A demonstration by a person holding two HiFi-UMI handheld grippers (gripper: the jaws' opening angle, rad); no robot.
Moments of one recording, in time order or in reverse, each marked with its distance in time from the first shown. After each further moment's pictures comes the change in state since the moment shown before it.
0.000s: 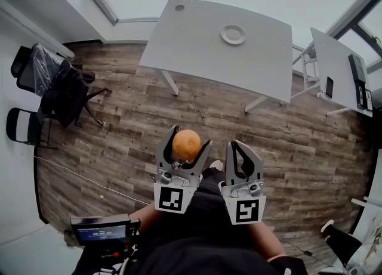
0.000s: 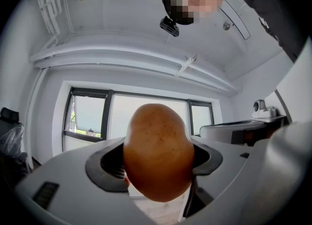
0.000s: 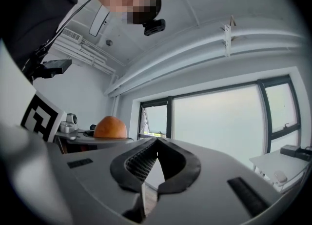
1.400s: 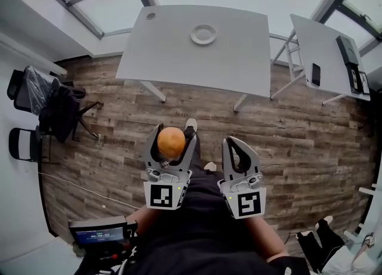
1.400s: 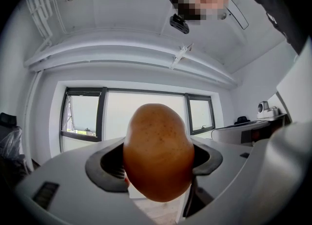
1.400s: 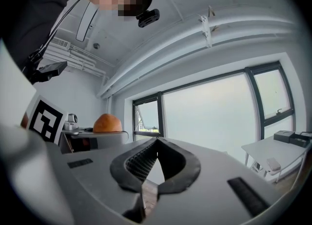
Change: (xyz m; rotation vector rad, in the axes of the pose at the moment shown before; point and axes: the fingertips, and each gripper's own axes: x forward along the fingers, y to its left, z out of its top) left arm 0.059 -0.075 -0.012 0.030 0.027 0.026; right arm -0.046 -0.113 -0.035 0.083 0.060 -0.015
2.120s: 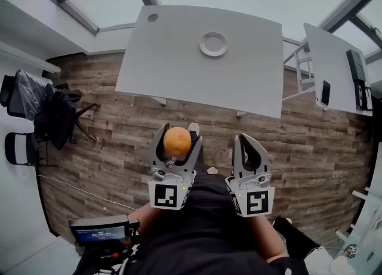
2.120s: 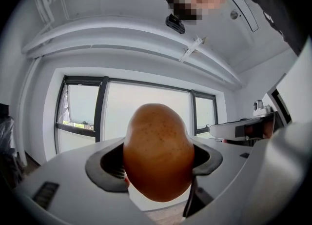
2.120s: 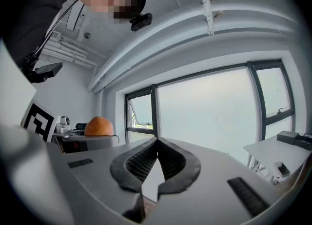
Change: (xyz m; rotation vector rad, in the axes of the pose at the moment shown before) left arm 0.116 0.084 -0.034 -0.061 0.054 -0.035; right arm 0.143 -0.049 -0.020 0.037 0.077 -0.075
